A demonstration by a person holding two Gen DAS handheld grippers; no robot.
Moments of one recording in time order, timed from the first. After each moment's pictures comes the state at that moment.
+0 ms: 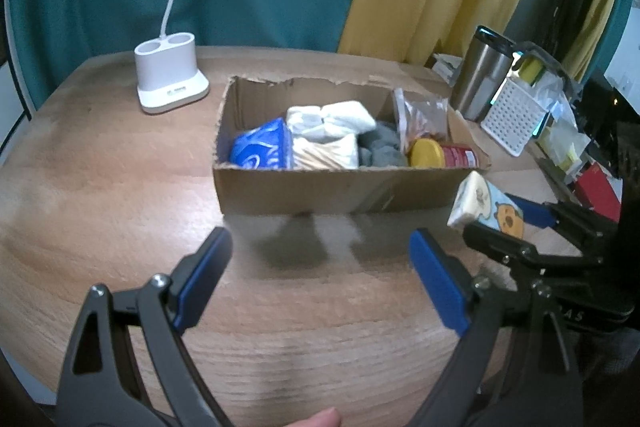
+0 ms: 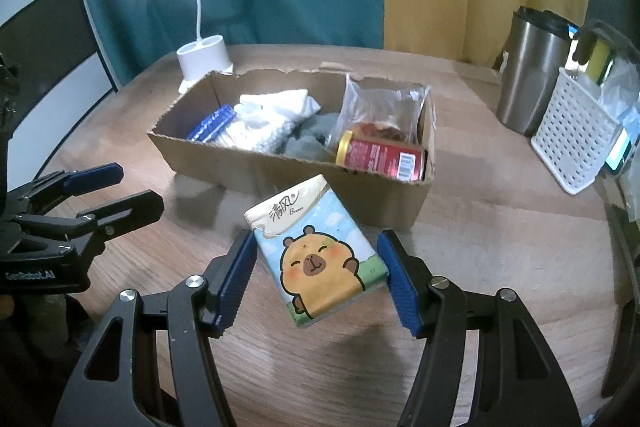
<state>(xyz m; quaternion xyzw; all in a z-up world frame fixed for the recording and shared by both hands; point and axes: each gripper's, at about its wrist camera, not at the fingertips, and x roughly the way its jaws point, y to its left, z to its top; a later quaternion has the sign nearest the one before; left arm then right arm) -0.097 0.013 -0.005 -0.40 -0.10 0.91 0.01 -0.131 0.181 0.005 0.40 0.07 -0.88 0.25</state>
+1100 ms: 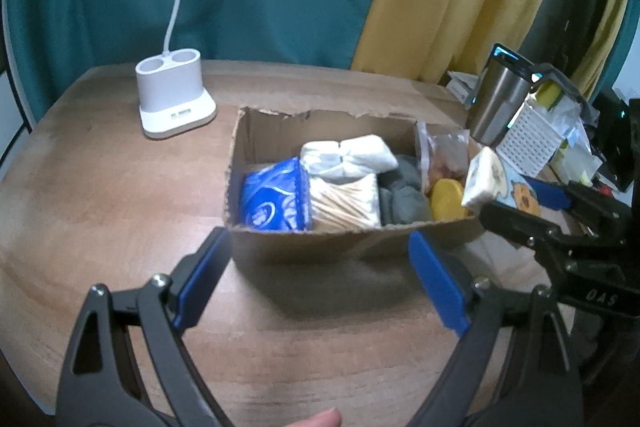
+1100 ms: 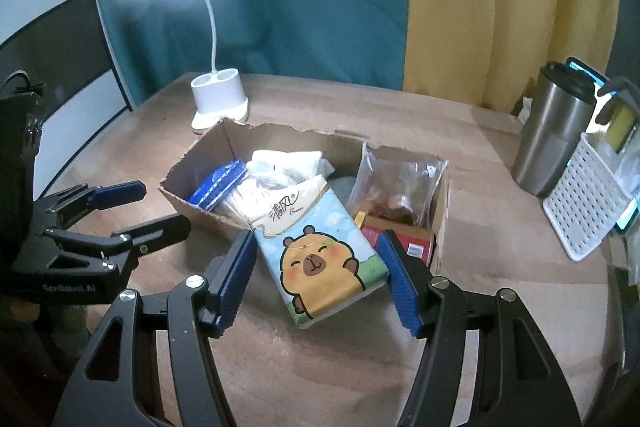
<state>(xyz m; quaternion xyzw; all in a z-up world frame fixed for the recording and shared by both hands) -0.130 -0.001 0.001 -0.38 -0.10 0.92 0.00 -0.168 0.168 0.032 0.37 0.08 -0.88 0.29</state>
